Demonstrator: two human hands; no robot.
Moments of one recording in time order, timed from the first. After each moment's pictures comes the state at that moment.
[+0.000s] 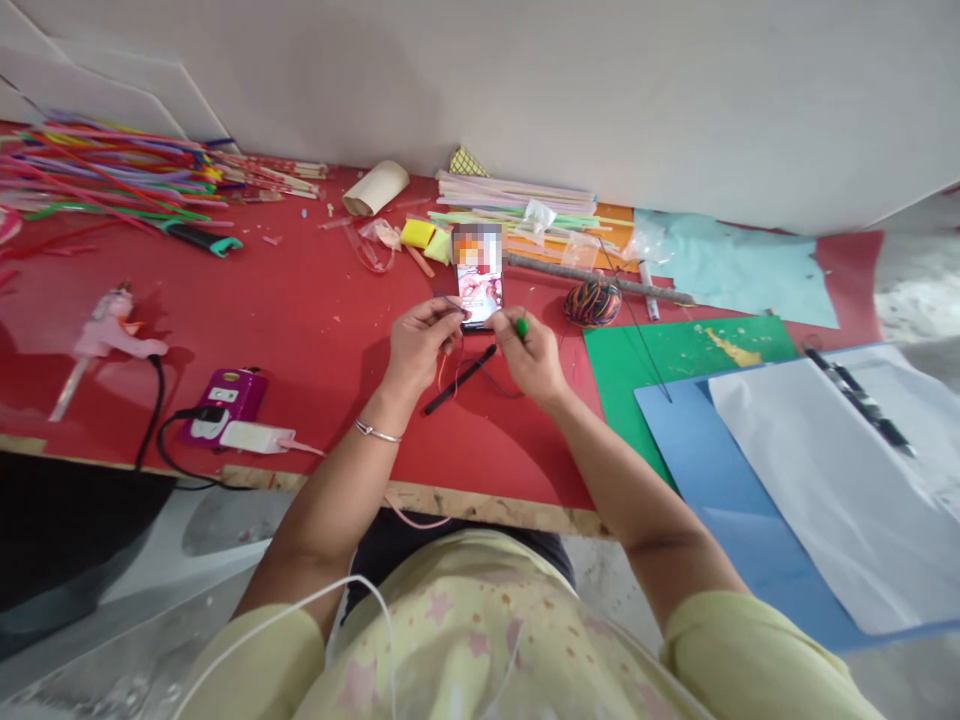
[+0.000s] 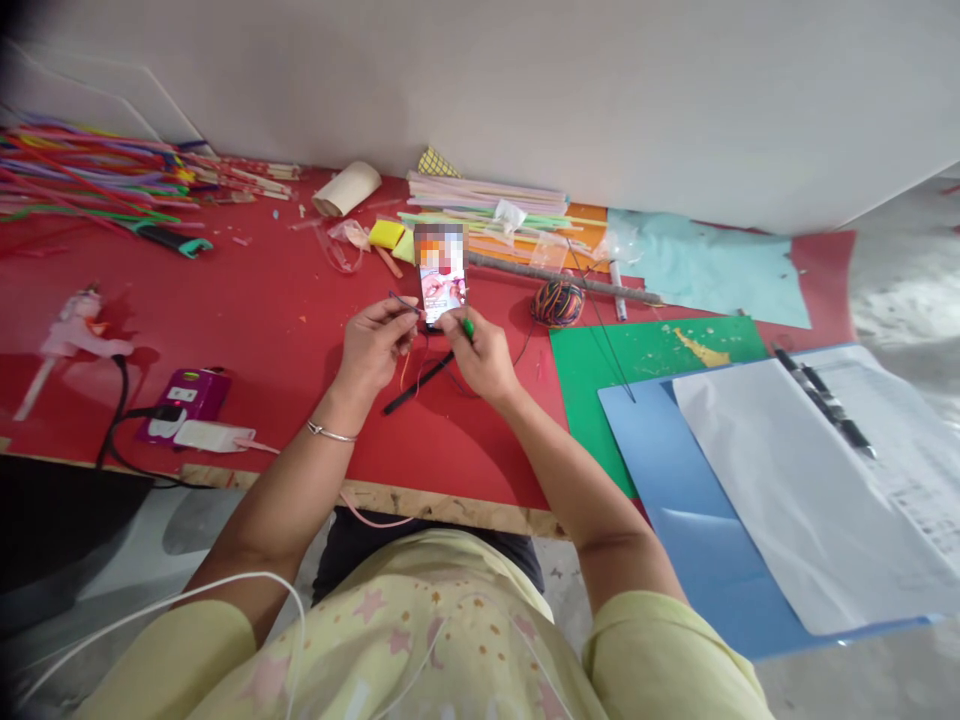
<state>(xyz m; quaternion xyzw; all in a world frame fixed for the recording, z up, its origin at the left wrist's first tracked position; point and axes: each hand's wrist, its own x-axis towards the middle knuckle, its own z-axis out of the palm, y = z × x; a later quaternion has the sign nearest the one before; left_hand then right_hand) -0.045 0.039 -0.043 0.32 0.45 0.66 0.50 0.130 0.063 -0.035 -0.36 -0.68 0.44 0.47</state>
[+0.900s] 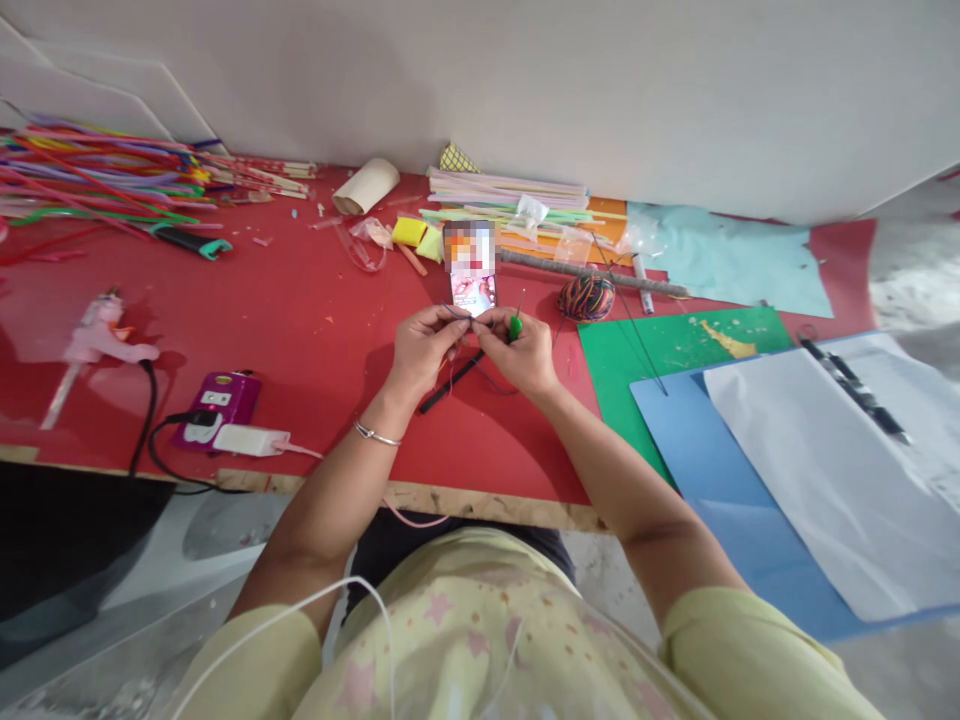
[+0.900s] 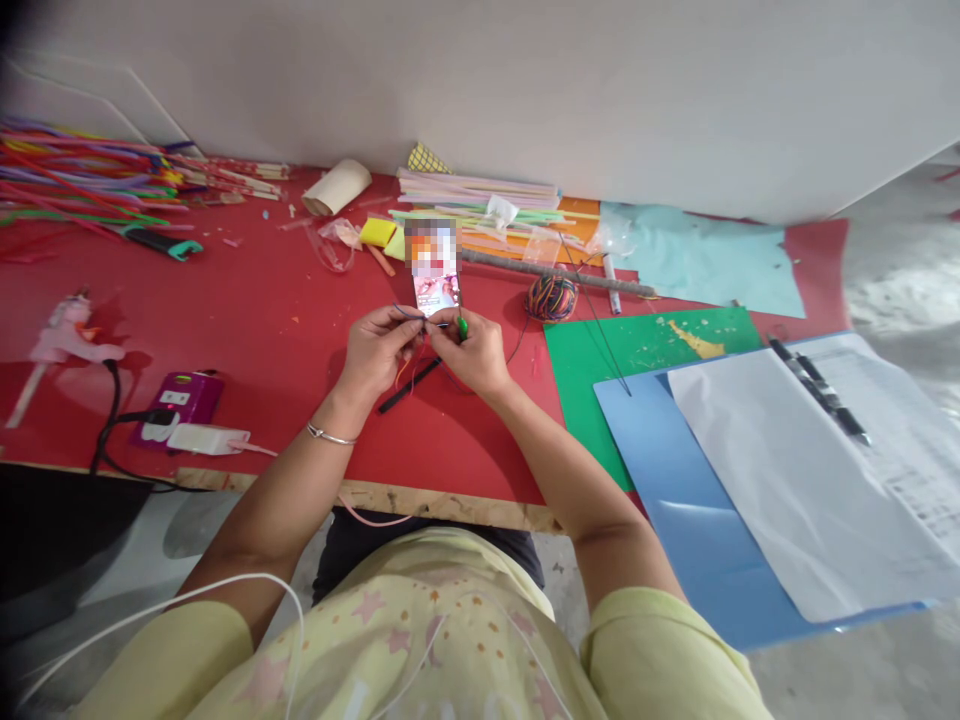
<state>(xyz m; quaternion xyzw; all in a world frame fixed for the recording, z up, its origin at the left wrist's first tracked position) -0.032 0.036 -0.049 0.36 0.45 0.64 0.51 0.124 0.062 -0.037 -0.43 -0.68 0.38 0.45</state>
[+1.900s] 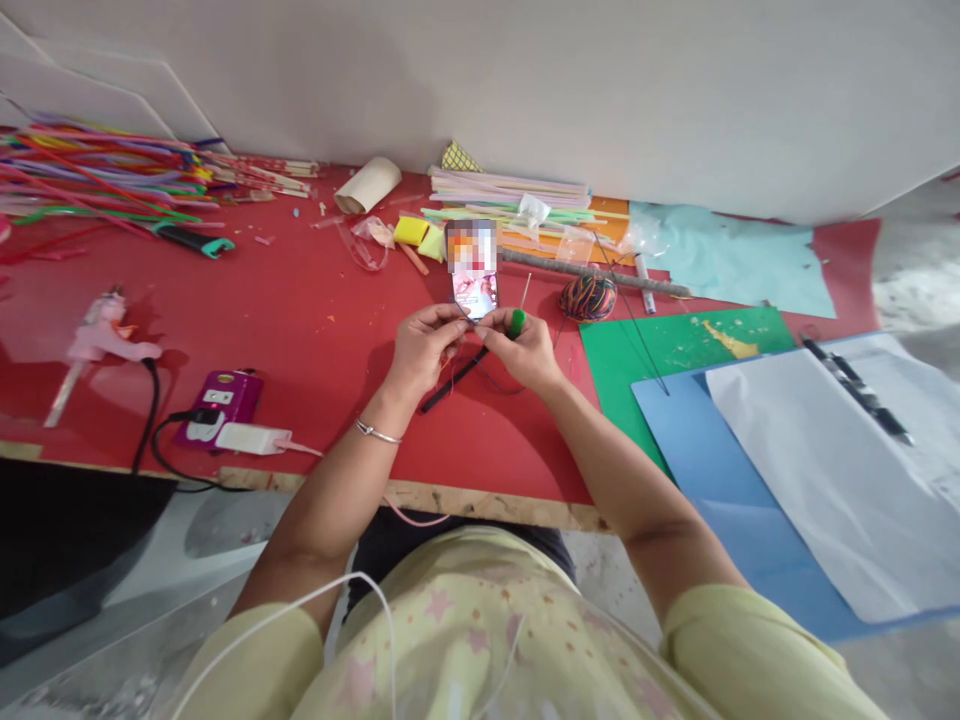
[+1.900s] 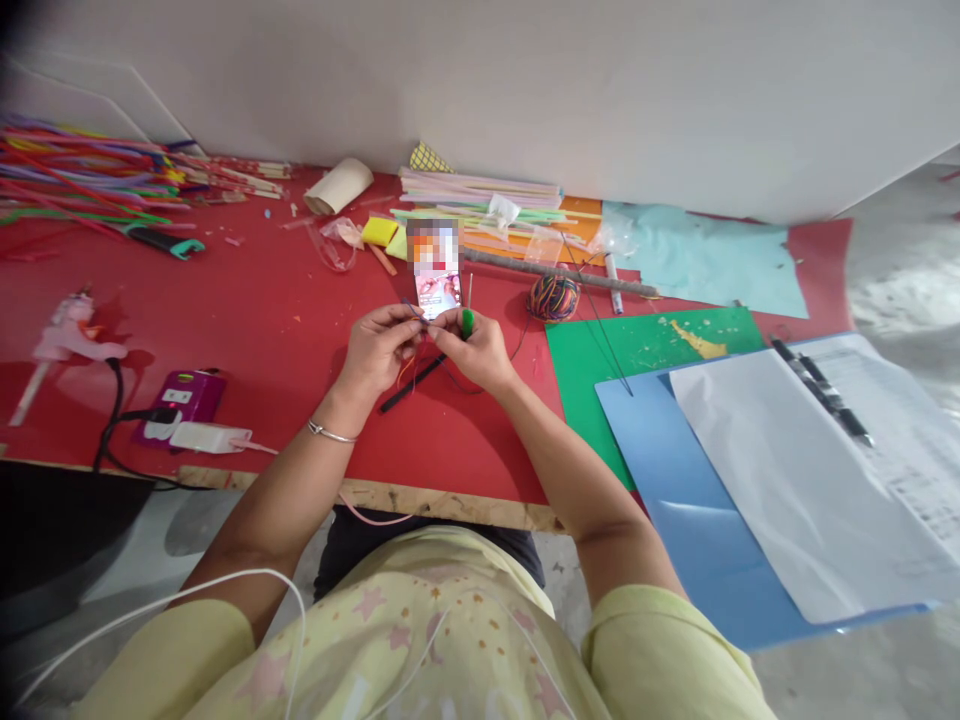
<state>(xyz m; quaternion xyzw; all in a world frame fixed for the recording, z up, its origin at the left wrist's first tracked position) -0.034 0.035 -0.045 0.32 0.46 0.63 0.54 0.126 0.071 -0.041 -0.37 -0.60 0.56 0.44</state>
